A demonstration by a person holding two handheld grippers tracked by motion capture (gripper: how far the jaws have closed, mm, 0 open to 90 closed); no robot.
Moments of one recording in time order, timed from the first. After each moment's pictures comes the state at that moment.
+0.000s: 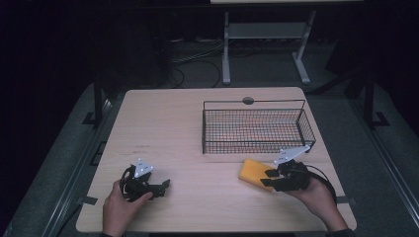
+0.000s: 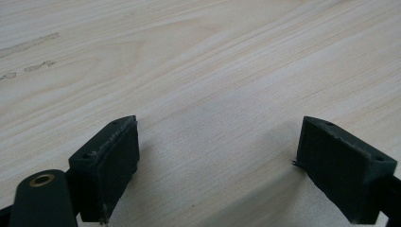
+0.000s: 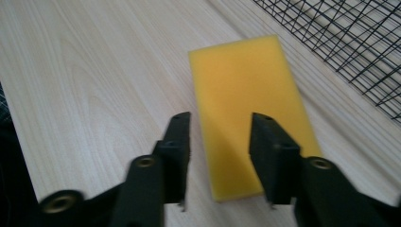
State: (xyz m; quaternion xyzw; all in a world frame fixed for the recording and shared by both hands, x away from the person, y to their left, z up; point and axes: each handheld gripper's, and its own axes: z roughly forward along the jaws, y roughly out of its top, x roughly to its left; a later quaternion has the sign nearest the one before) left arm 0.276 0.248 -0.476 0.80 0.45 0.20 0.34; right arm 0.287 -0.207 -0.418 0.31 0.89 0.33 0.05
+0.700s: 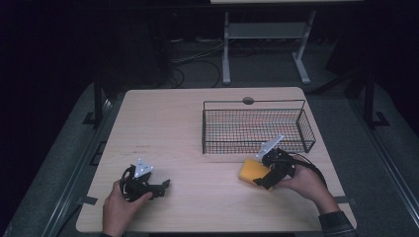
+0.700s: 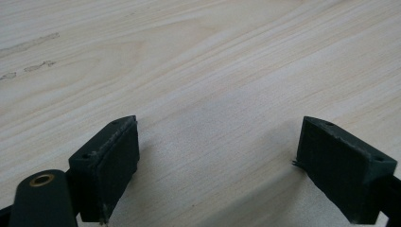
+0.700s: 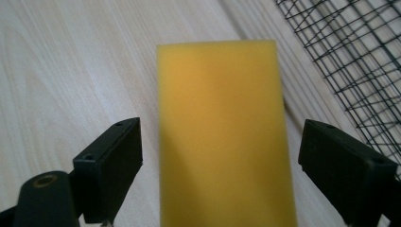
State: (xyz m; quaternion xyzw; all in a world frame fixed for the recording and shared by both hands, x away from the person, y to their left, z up) left arm 0.276 0.248 -0.475 0.80 0.46 0.20 0.34; right arm 0.326 -0.172 -0.424 0.25 0.94 0.23 0.06
